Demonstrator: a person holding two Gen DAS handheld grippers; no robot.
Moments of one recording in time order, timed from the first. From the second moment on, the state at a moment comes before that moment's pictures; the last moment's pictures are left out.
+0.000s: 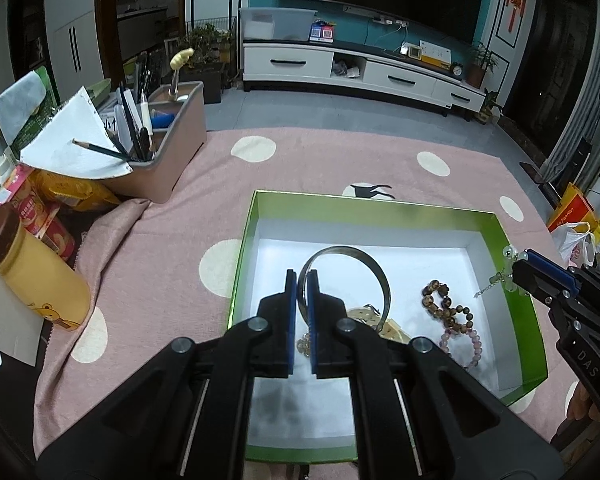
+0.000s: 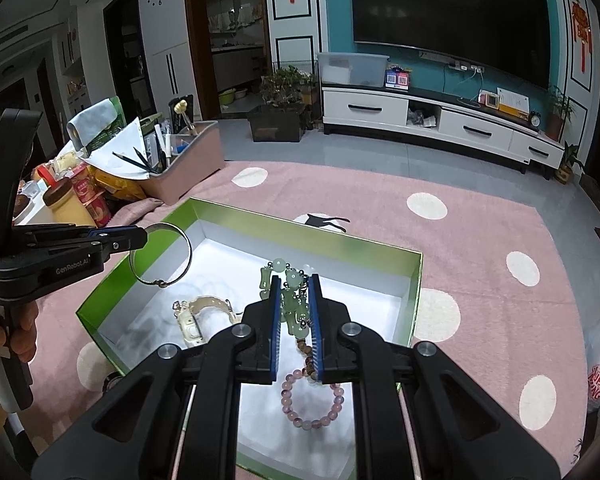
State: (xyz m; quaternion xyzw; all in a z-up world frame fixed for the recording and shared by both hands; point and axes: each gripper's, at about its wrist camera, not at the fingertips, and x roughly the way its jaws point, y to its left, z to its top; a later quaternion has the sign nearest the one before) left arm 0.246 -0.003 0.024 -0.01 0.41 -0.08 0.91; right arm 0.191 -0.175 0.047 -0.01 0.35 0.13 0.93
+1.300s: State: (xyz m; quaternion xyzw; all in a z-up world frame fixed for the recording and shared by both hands) left arm 0.286 0.007 -0.015 -0.02 0.48 -0.06 0.88; right arm 0.241 -0.169 0.014 -0.02 0.42 0.10 0.90
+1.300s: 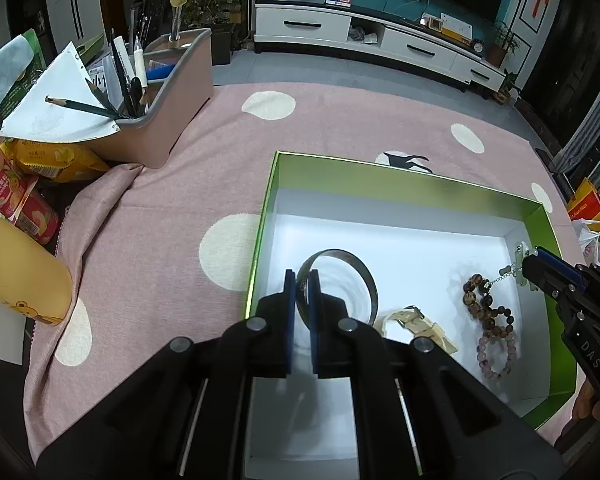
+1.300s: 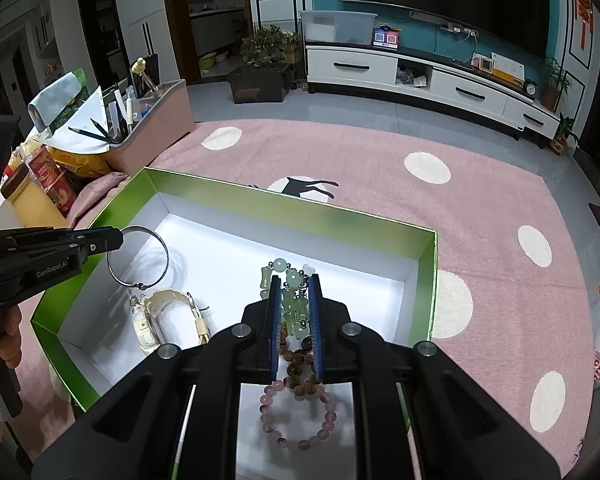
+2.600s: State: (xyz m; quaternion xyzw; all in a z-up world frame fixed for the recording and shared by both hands) left arm 0.225 0.012 0.036 -0.01 0.43 -0.06 0.90; right arm 0.170 -0.207 0.055 0.04 0.37 0.09 0.92
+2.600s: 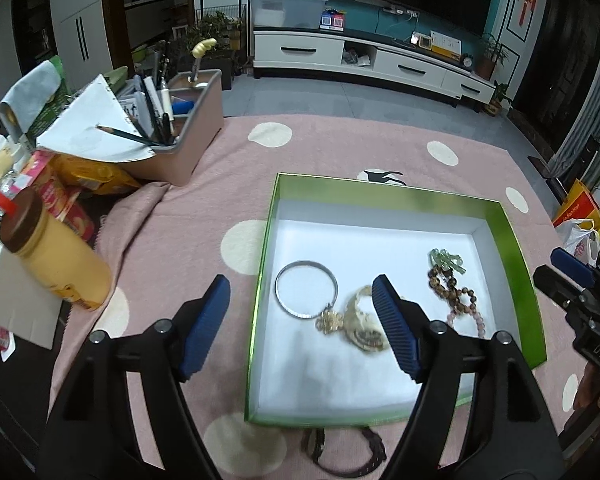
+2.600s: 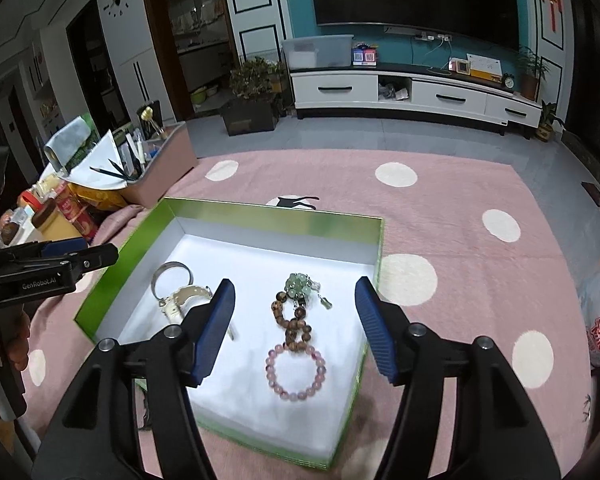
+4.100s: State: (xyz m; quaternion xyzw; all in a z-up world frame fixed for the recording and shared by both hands) left arm 0.037 0.020 -0.049 0.02 0.47 -0.10 0.88; right arm 0.002 -0.158 -0.005 0.00 0.42 0.17 0.89
